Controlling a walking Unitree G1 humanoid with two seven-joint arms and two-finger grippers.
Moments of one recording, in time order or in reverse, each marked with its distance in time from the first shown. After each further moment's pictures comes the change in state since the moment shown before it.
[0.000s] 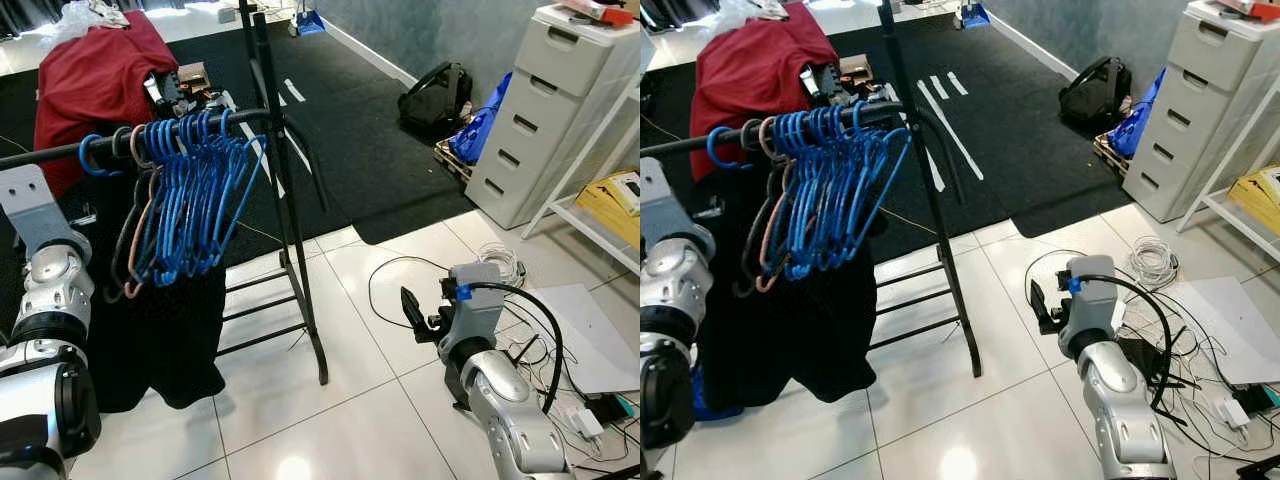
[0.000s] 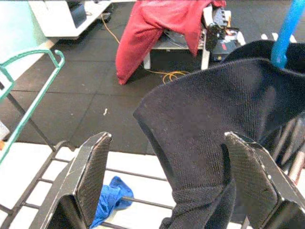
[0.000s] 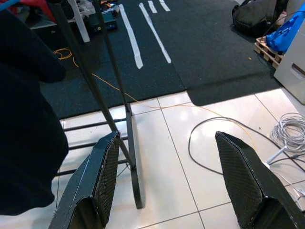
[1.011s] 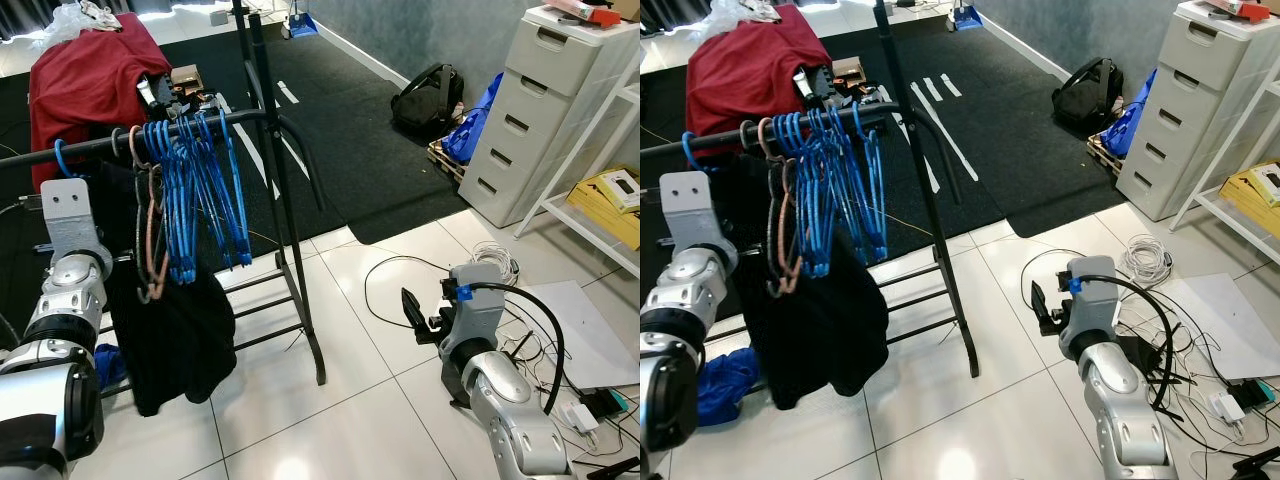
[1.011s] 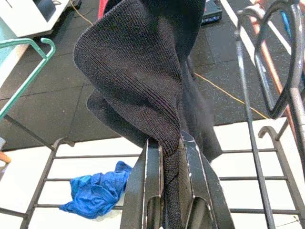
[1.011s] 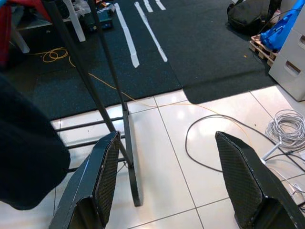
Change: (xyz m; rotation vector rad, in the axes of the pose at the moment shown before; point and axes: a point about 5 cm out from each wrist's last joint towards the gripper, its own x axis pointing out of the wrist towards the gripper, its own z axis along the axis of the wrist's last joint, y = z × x) left arm -0.003 -0.011 -0.017 0.132 0.096 -0.114; right arm -0.001 0.000 0.001 -0.001 0.004 -0.002
